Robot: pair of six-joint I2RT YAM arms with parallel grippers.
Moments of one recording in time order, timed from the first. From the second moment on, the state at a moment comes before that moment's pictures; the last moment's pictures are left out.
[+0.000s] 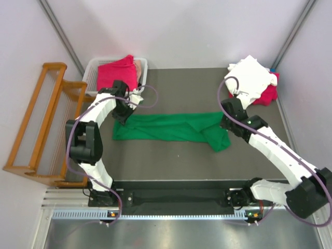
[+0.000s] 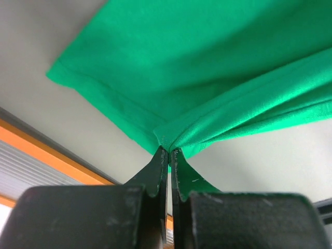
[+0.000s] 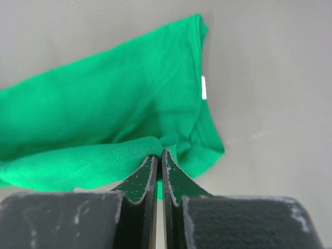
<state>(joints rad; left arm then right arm) -0.13 1.77 1.40 -0.95 0.05 0.58 0.51 1.14 1.00 -0.69 0.46 0.65</state>
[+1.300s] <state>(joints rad) -0.13 1.77 1.25 -0.83 0.00 0.58 0.42 1.74 1.33 -0.57 0.37 0.49</state>
